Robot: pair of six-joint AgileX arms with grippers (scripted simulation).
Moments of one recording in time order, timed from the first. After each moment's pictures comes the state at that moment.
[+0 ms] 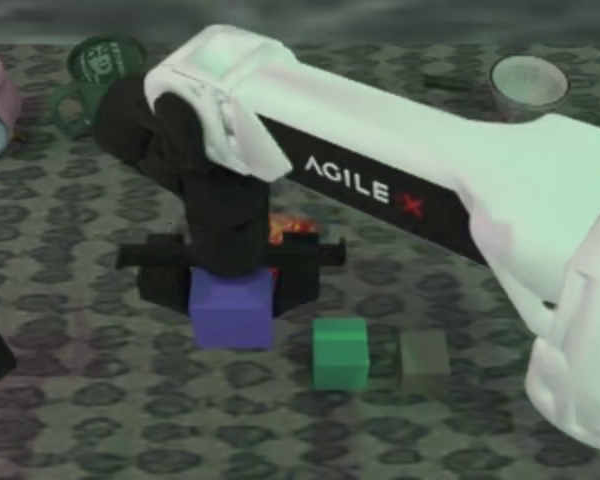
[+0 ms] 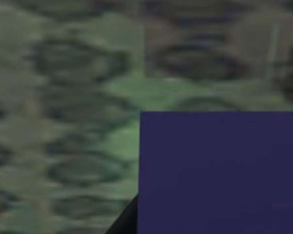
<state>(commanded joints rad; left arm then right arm) 0.02 0.00 0.00 0.00 0.00 0.00 0.92 2.46 2.32 -1.42 0.01 0.93</state>
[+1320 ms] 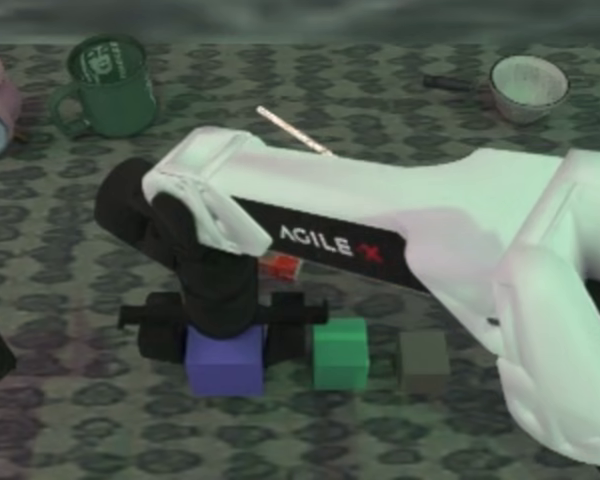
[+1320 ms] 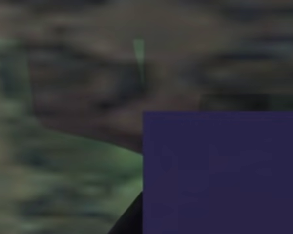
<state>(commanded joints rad) 0.02 0.00 0.00 0.00 0.00 0.00 0.95 2.49 2.10 -1.17 0.01 0.97</state>
